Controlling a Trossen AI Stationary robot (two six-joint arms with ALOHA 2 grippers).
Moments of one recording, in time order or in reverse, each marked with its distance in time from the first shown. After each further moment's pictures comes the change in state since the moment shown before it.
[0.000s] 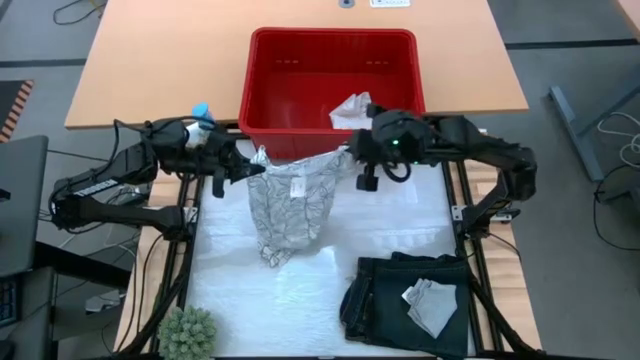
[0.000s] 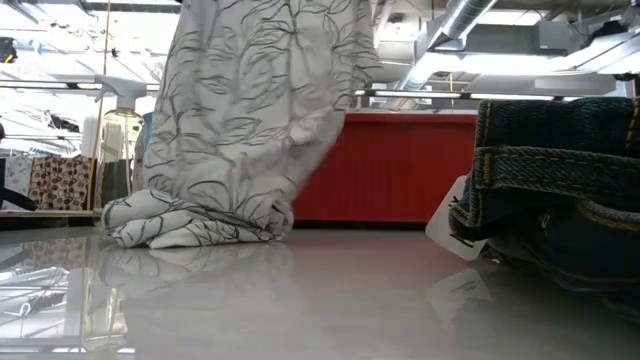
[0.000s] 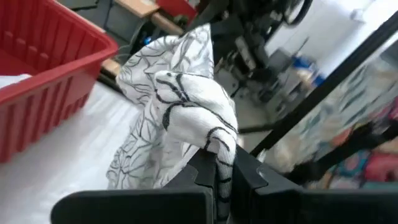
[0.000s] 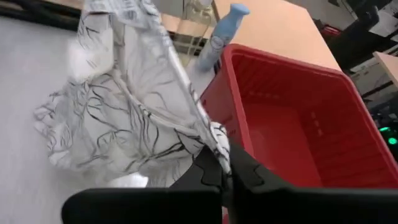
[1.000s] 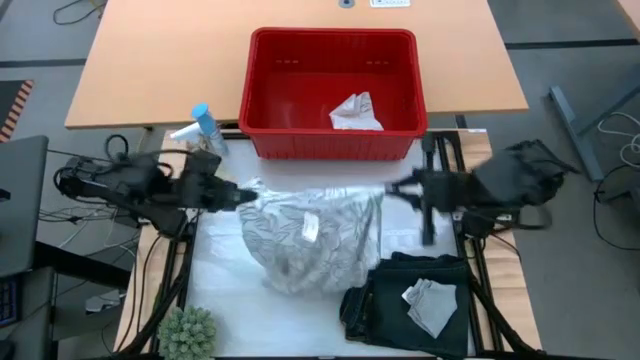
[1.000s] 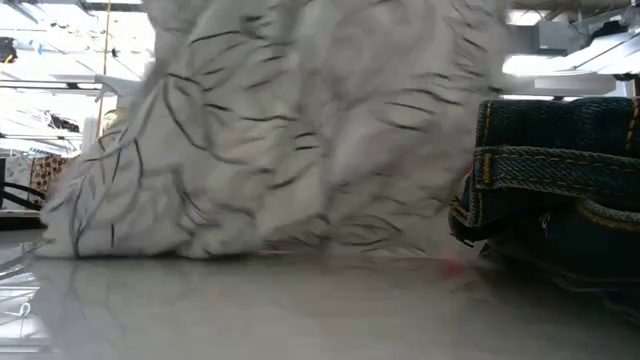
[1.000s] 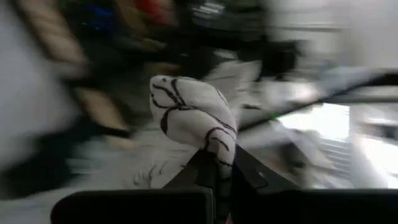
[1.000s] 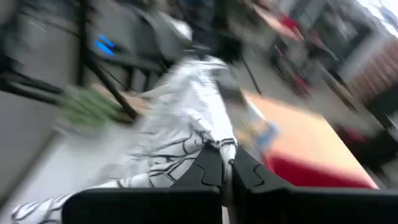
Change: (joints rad) left arm -0.536 0.012 0.000 0.235 -0.521 -0.635; right arm 0.472 -0.027 0.294 -0.060 0.249 0.081
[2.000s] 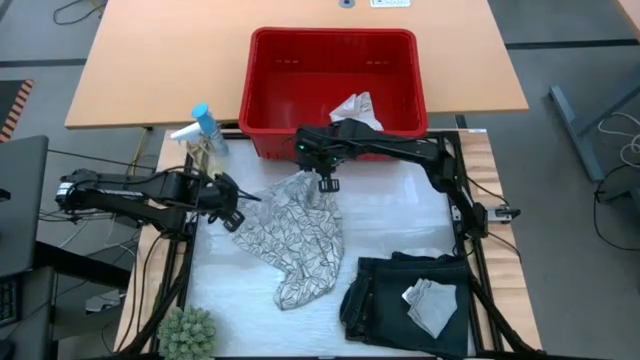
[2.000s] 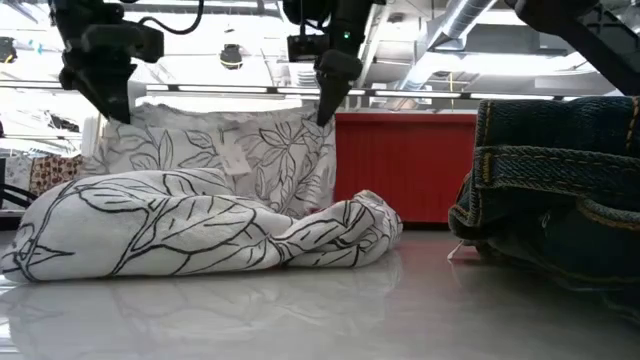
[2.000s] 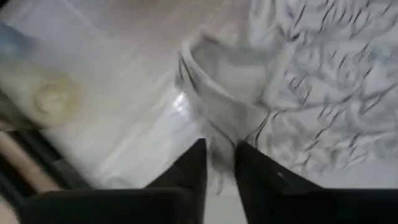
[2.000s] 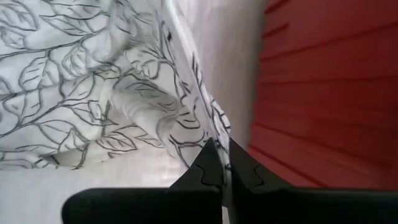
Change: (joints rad) left arm 0.244 0.047 -0.290 -1.006 -0.055 0.431; right arm -0.659 0.597 -0.066 -0.167 -0.410 -0.226
